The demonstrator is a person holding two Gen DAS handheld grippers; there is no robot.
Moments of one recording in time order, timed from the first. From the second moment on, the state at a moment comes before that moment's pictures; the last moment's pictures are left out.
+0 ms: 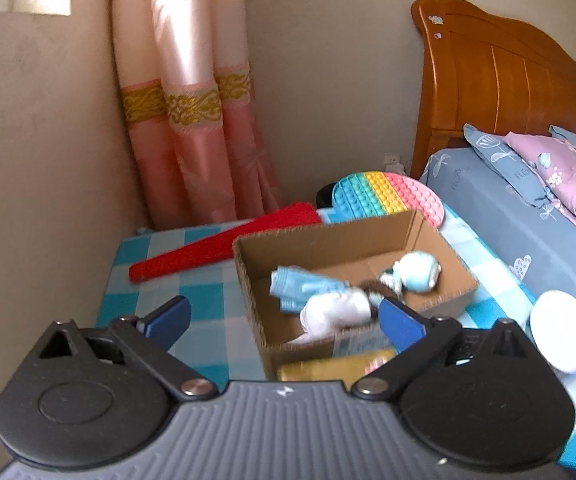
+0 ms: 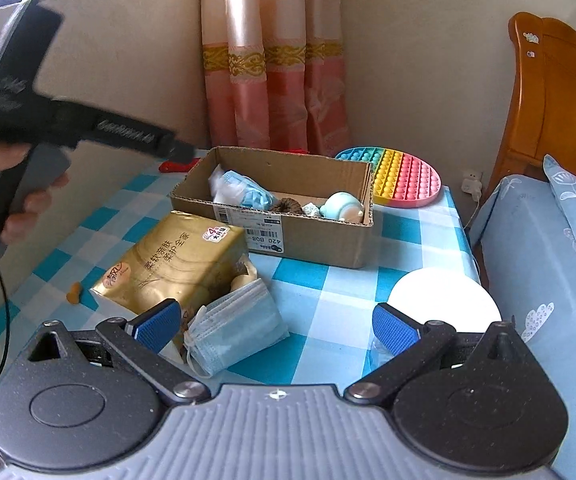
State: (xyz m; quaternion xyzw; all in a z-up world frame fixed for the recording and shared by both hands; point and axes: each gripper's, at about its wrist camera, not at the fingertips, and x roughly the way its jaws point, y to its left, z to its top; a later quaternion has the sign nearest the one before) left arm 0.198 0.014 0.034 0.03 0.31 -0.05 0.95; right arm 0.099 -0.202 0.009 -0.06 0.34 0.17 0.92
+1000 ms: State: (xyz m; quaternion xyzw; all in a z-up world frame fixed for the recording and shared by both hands) left arm 0.088 0.091 -0.070 -0.05 0.39 0.07 0.92; right arm 0.095 -0.192 -0.009 -0.09 0.37 0.15 0.91
